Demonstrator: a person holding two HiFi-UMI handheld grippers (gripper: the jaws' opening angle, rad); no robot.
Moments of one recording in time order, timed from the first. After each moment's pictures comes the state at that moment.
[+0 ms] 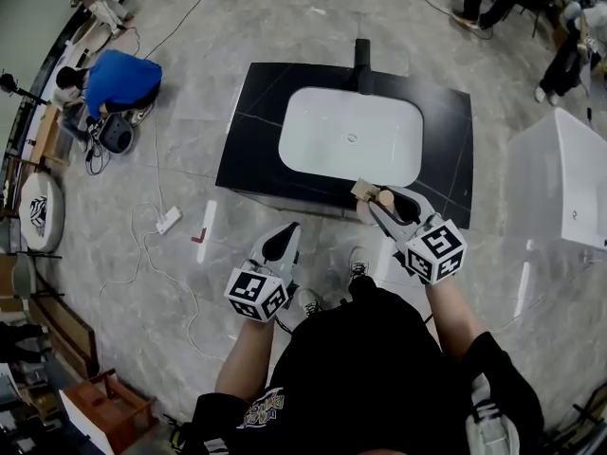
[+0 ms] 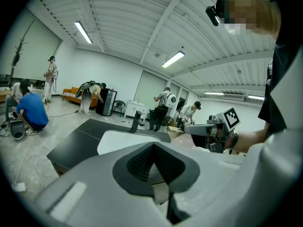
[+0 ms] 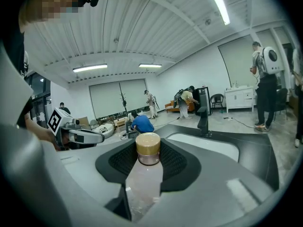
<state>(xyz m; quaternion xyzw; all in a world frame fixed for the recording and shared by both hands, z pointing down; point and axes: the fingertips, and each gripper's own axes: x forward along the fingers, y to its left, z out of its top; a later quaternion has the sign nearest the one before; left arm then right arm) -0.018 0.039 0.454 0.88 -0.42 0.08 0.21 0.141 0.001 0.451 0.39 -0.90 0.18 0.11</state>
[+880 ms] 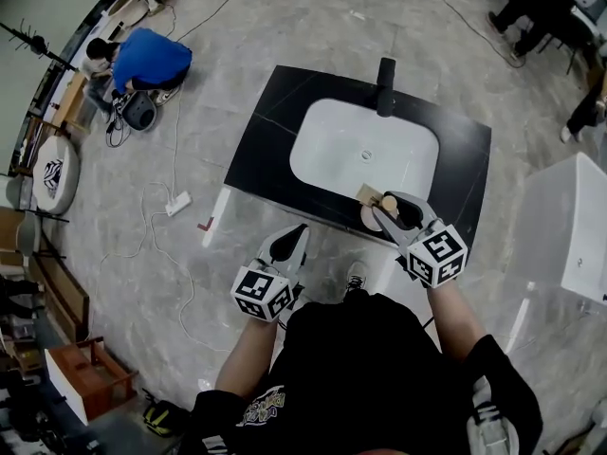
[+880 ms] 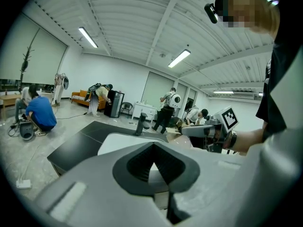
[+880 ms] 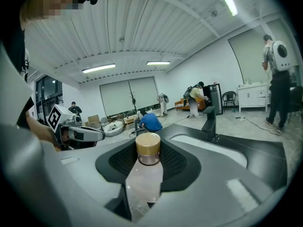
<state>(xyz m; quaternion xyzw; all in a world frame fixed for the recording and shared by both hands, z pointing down) 0.011 0.007 0.450 0.85 -0.47 0.08 0.21 0.154 -0.050 0.458 0.32 -0.92 0.18 0.12</state>
